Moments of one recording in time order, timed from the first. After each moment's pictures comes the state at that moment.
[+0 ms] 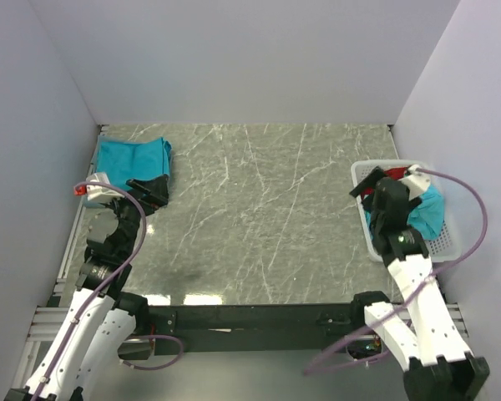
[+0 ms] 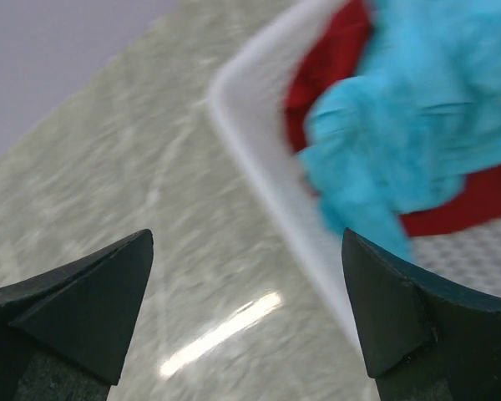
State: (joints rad) left arm -0.25 0.51 0.54 0.04 -0.20 -0.67; right arm 0.17 0.74 0.74 -0.40 0.45 0.59
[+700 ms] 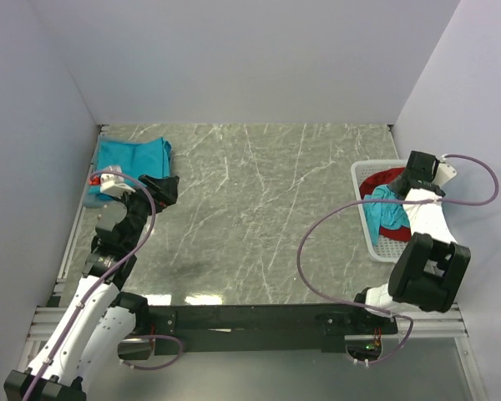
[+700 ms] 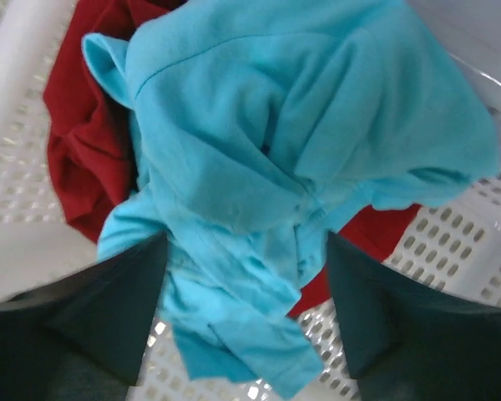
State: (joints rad) left arm -0.25 0.62 0.54 0.07 -0.11 -0.67; right arm -0.36 1.40 1.00 -0.43 0.38 0.56
